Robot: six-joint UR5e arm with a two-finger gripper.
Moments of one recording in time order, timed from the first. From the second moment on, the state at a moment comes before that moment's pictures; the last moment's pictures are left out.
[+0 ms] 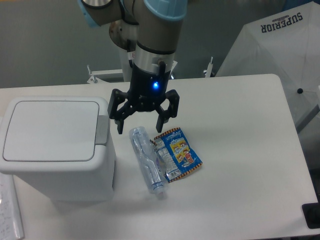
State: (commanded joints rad) arm 2.40 -1.70 -1.54 -1.13 1.22 0.10
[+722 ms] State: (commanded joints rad) arm 2.38 -1.70 -1.55 -1.13 1.21 0.10
